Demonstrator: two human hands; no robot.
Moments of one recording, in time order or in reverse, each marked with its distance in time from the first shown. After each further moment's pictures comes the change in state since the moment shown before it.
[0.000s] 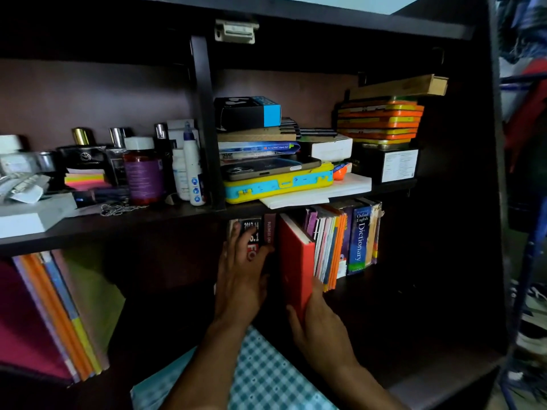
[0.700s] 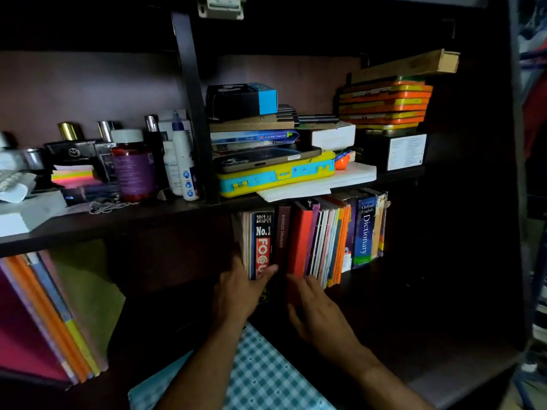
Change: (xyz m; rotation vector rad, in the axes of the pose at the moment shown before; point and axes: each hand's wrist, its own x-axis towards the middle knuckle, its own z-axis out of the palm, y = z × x) left_hand -0.004 0.005 0.002 -0.212 -0.342 -0.730; right_hand 0.033 0.041 0.020 -0.028 -0.047 -0.353
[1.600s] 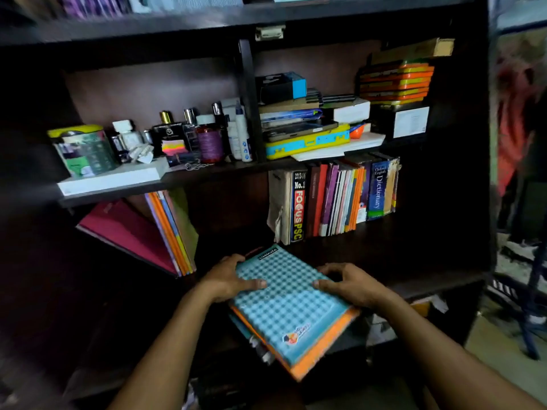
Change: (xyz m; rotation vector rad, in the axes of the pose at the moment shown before) left_hand -0.115 -0.085 -0.130 0.187 -0.455 -0.044; right_hand -0.082 -0.041 -0.055 0.443 -0.513 0.389
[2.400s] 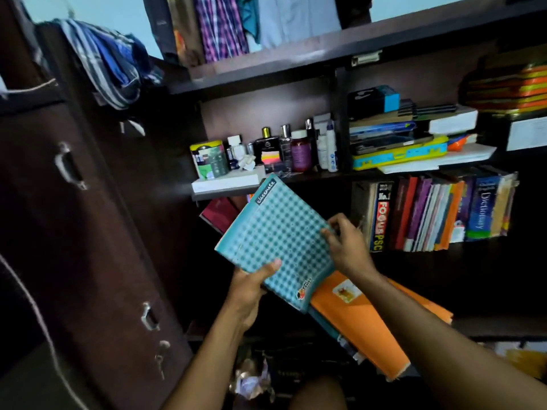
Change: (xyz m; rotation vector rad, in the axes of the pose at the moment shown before) left_hand -0.146 0.008 -0.037 -1.262 0.562 0.074; right_hand 0.040 -0.171 0.075 0.111 0.362 -0.447
